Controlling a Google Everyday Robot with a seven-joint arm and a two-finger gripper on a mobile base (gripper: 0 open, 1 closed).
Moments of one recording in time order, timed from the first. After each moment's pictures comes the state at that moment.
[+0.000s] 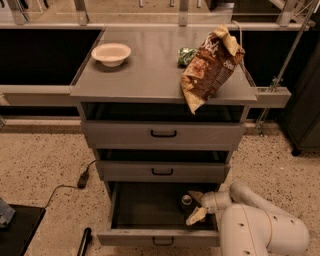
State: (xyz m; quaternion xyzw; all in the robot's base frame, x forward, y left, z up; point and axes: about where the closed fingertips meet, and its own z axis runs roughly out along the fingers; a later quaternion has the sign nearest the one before) arm 0.606 -0.150 0.240 -0.46 0.71 0.43 0.33
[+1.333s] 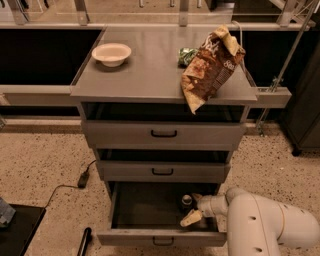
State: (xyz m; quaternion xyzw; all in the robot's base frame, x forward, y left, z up) arm 0.609 -0.149 0.215 -0.42 0.78 0.34 0.32
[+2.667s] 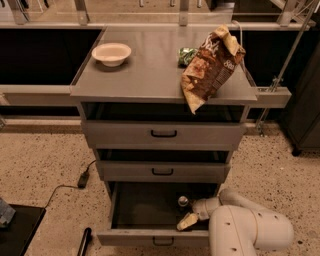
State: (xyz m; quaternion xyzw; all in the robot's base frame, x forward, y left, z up) arm 0.606 -0.132 0.170 -0.41 0.77 0.40 0.28
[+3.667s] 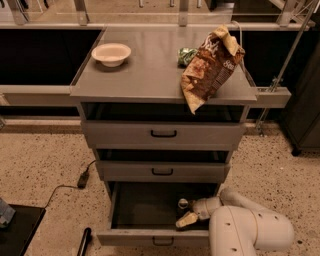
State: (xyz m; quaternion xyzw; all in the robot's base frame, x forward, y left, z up) arm 0.602 -0.128 0.176 -0.41 0.76 0.42 0.27
